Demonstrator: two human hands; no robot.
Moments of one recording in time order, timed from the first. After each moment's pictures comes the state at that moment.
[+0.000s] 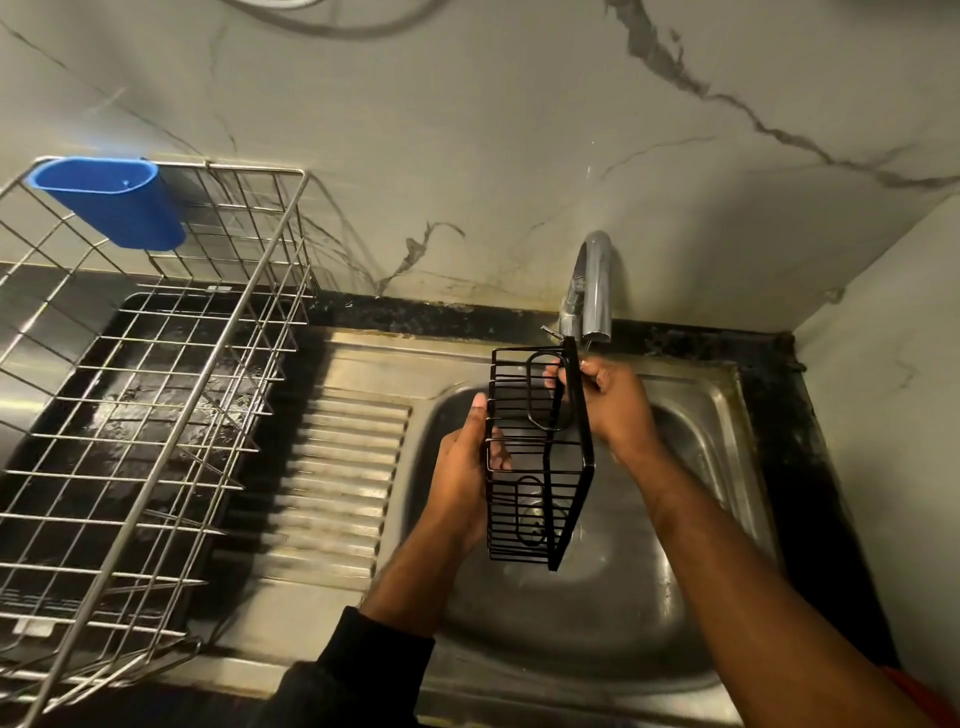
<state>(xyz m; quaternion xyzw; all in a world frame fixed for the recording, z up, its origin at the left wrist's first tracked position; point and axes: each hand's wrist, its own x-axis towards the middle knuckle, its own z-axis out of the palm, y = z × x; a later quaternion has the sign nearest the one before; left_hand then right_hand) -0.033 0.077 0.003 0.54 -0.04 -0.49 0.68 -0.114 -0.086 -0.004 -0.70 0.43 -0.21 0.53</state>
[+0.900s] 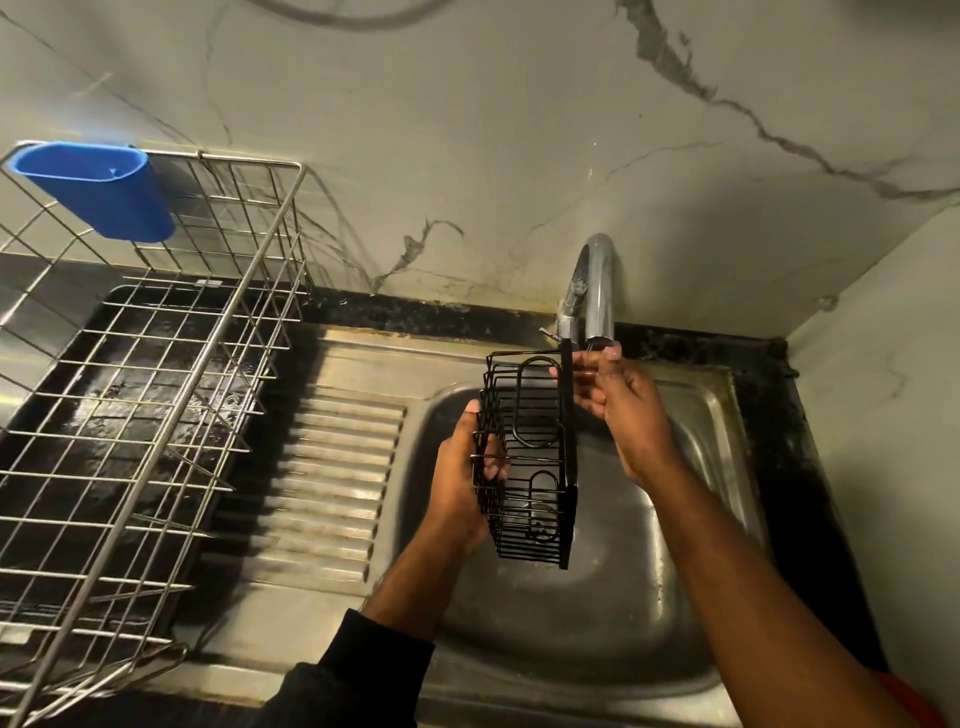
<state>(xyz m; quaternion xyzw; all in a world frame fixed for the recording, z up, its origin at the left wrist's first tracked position) -0.027 0.072 -0.041 0.47 0.00 -0.51 0.72 -0.129 -0.081 0.004 -0.61 0.38 -0.27 0.64</state>
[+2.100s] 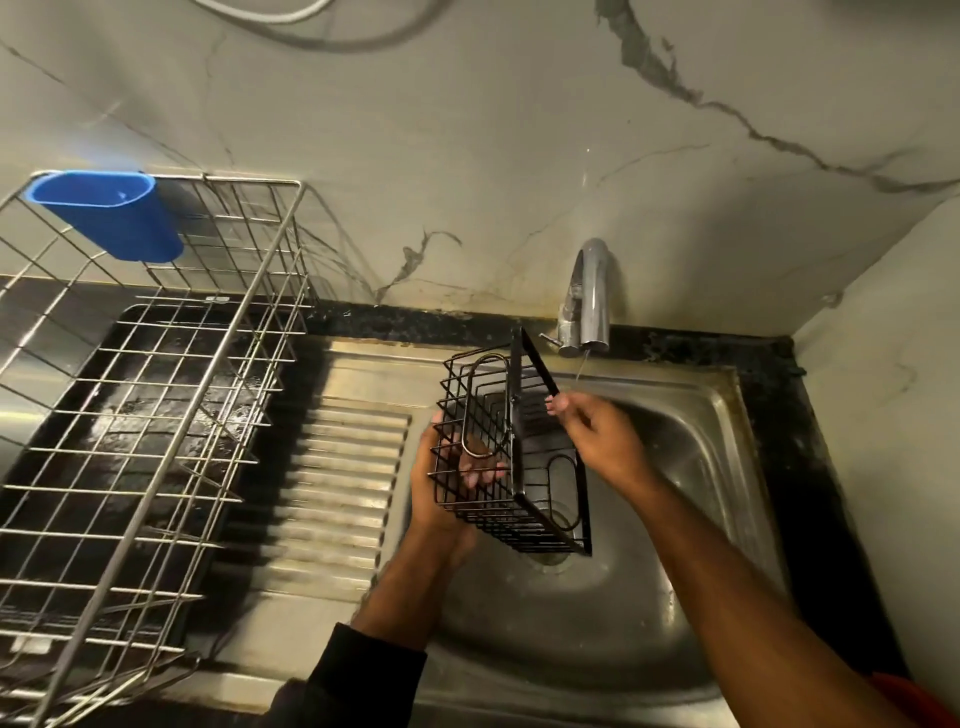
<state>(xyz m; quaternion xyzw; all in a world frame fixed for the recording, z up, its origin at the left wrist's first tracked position) -0.027 0.085 -0.010 0.38 0.01 -0.48 0.79 -0.132 -0.079 -0.037 -0.78 0.39 -0.12 0.47</state>
